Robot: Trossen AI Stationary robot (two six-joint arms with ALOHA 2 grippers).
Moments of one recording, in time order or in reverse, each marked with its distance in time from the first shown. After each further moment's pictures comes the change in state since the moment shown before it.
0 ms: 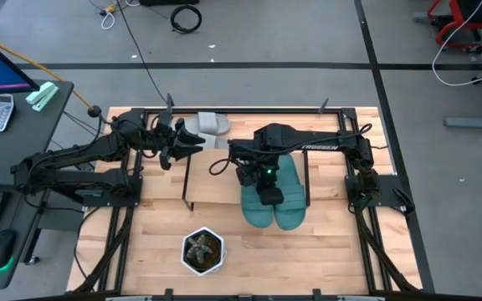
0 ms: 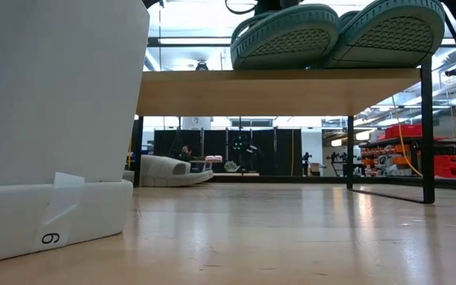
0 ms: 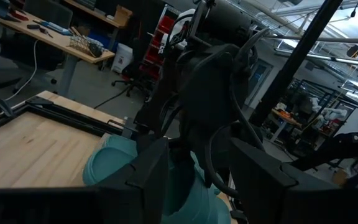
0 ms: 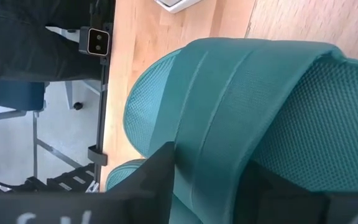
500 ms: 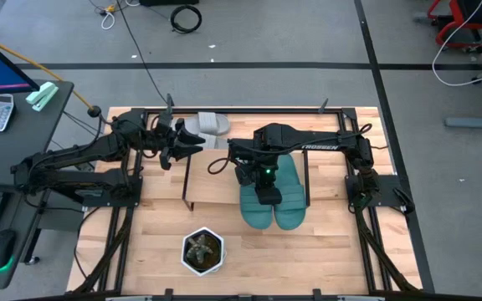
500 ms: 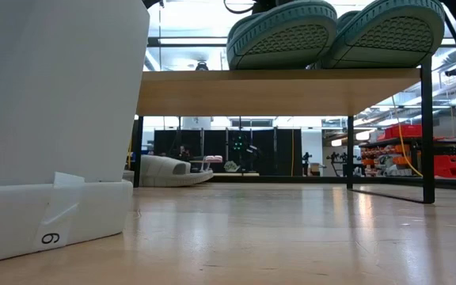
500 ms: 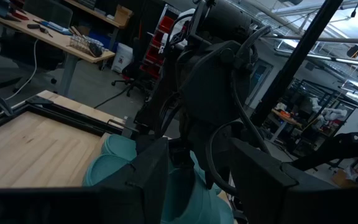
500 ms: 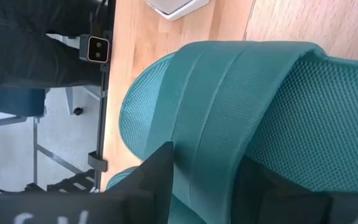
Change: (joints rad) left arm 0.000 0.000 -0.001 0.000 0.000 -0.001; right arm -0.001 0.000 0.000 0.024 -0.002 0.020
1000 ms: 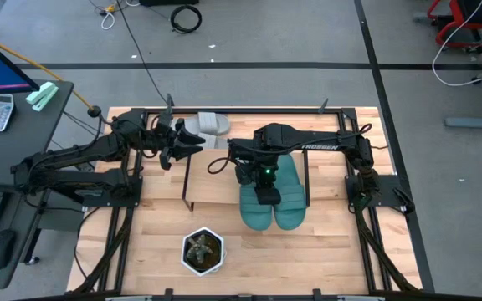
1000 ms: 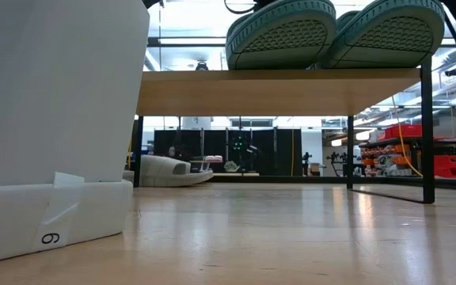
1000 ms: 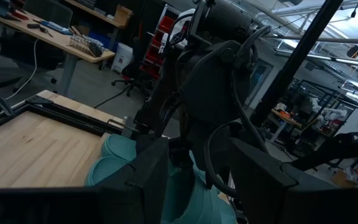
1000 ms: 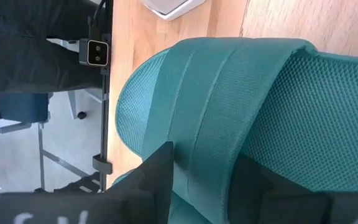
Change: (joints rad) left arm 0.000 0.000 0.000 0.000 0.000 -0.001; right arm 0.000 0.000 0.000 -0.003 0.000 0.046
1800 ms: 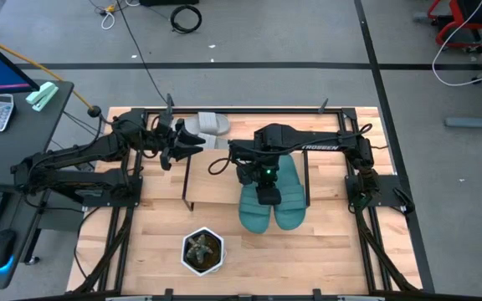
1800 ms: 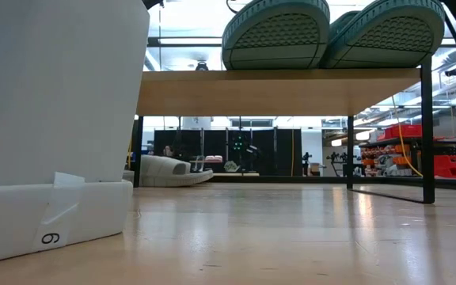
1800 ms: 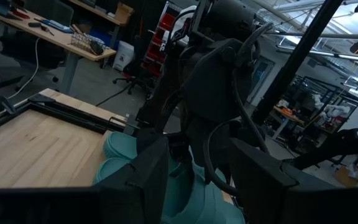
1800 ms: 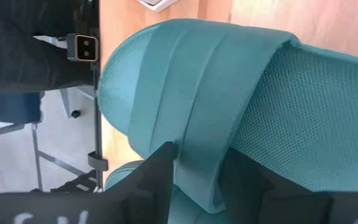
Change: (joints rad) left arm 0.000 0.000 0.000 -0.014 0.000 0.016; right arm 0.000 0.000 0.000 -0.031 0.047 0.023
